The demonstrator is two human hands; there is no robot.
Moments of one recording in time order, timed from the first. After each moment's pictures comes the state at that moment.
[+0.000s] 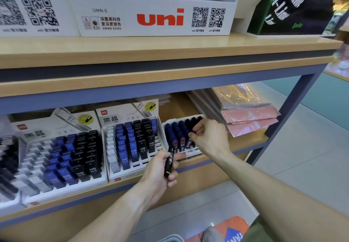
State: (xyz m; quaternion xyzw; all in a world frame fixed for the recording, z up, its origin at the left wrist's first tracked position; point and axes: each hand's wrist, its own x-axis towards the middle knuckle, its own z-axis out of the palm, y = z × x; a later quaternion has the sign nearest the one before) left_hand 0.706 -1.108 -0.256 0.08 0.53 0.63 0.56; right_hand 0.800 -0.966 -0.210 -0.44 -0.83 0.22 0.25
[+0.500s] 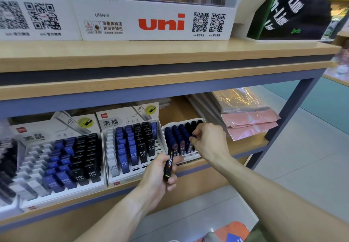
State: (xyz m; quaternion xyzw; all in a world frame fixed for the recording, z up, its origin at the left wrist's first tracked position) left_hand 0.705 -1.111 -0.257 0.07 0.53 0.64 0.55; right_hand 0.800 -0.970 -0.207 -0.42 -0.86 0.17 0.23
